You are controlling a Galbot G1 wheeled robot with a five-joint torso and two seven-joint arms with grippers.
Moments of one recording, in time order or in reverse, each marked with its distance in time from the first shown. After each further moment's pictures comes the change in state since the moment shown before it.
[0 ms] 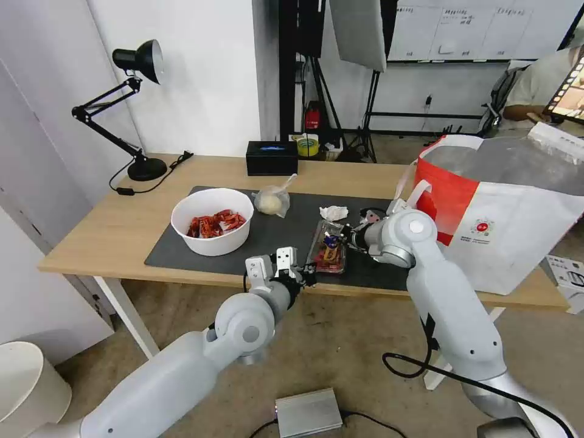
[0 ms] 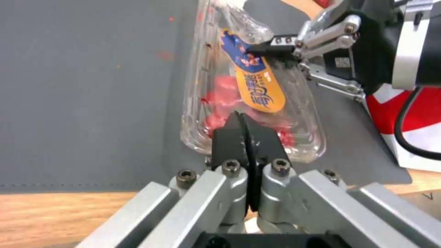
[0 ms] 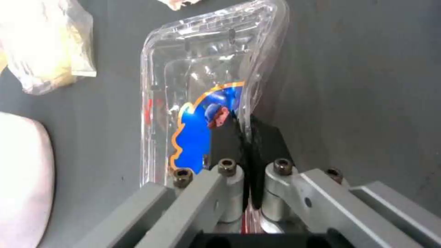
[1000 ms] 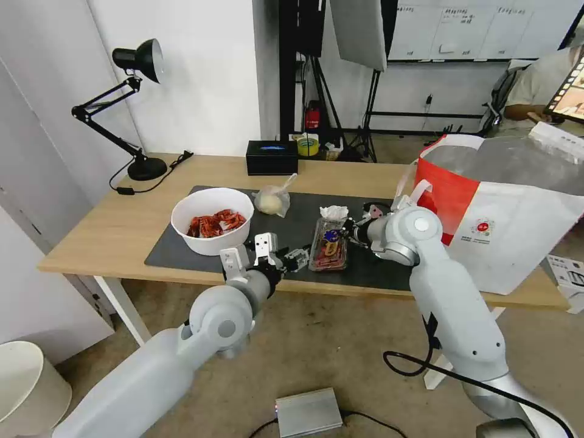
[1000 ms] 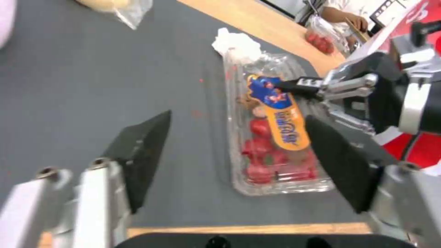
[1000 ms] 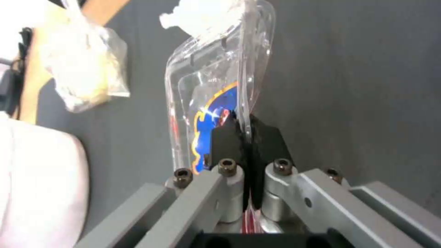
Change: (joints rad) left arm 0.057 0.066 -0.133 -0.088 0.006 -0.006 0.014; right arm 0.009 -0.001 0.030 0.038 -0.004 0.036 -0.025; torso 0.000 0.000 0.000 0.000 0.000
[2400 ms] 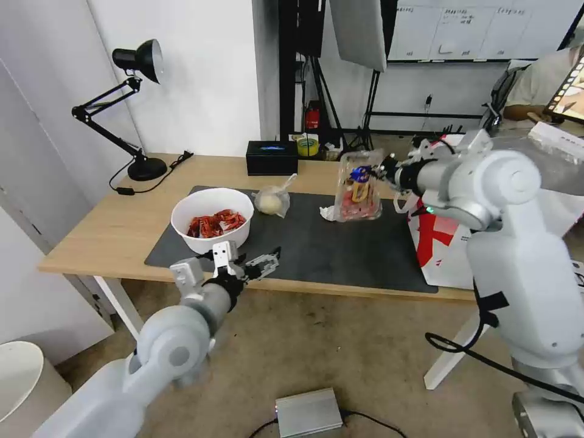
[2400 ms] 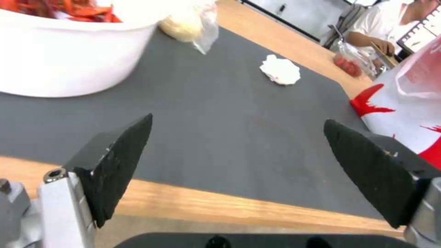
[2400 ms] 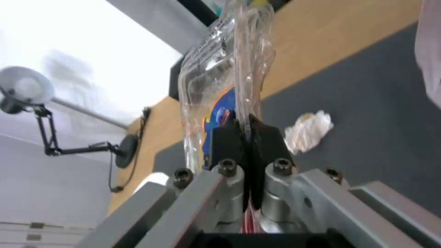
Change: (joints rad) left arm 0.289 0.103 -0.263 -0.172 0.059 0.000 0.027; right arm 0.167 -0.162 0.105 0.246 0.220 0.090 0.112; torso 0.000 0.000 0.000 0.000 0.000
